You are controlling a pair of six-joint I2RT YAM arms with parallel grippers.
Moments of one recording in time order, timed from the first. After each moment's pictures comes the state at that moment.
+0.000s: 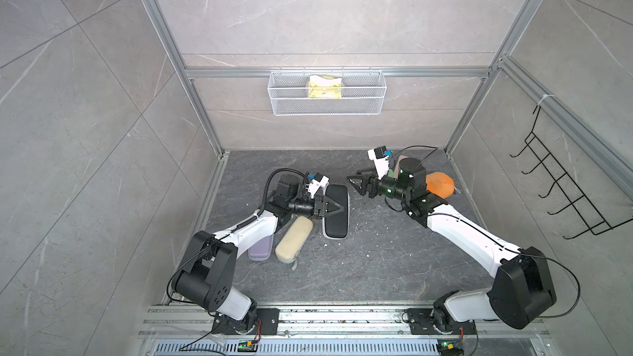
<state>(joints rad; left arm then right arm) -0.47 1.52 0.91 0.14 1.08 -0.70 0.44 1.42 1.05 0.13 -0.61 0.30</state>
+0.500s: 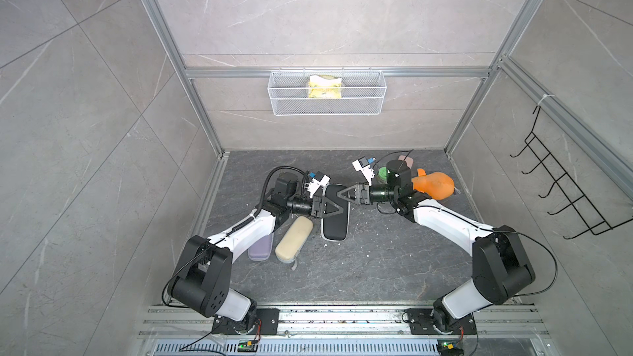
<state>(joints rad) -0.47 1.49 0.92 0.08 1.16 -0.64 0.44 1.59 1.06 0.21 -1.02 0.58</state>
